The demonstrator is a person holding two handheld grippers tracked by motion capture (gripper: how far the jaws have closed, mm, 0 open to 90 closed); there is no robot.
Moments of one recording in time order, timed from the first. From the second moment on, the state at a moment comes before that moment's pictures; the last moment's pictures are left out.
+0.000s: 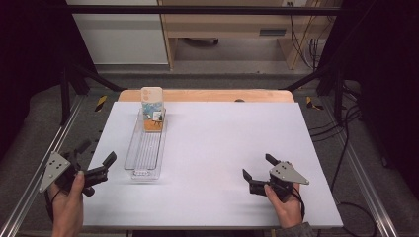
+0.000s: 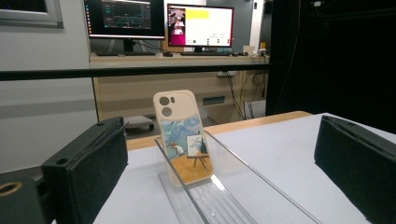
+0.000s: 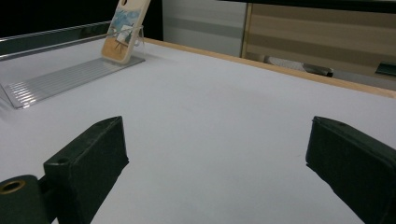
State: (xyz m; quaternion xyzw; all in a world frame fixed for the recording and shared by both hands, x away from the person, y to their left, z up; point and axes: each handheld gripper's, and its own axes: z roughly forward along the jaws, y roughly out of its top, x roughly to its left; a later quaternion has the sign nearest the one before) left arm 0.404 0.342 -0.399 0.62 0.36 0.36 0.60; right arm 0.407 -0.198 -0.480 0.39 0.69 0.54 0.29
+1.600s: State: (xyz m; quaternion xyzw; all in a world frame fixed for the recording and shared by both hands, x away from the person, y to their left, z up) left arm 0.390 0.329 -0.458 0.64 0.35 0.38 0.57; right arm 0.410 -0.221 -0.488 0.40 0.67 0.54 0.32
